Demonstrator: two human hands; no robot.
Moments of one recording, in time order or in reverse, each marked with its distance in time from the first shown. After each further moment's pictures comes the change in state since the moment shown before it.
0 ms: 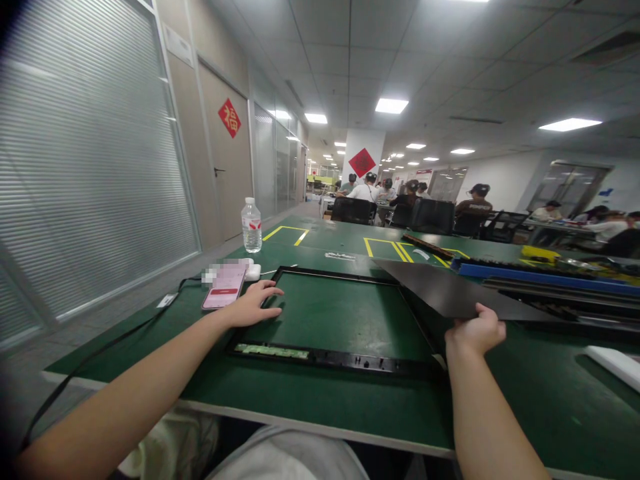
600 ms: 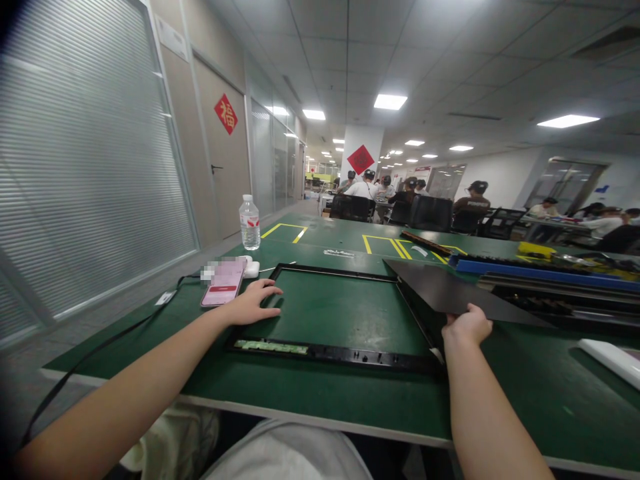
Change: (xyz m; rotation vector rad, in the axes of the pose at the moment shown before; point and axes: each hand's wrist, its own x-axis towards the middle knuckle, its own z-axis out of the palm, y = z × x) left_hand -0.002 0.003 0.000 -0.003 -0.026 -0.003; right_hand 0.008 0.009 -0.003 -0.054 0.096 0.167
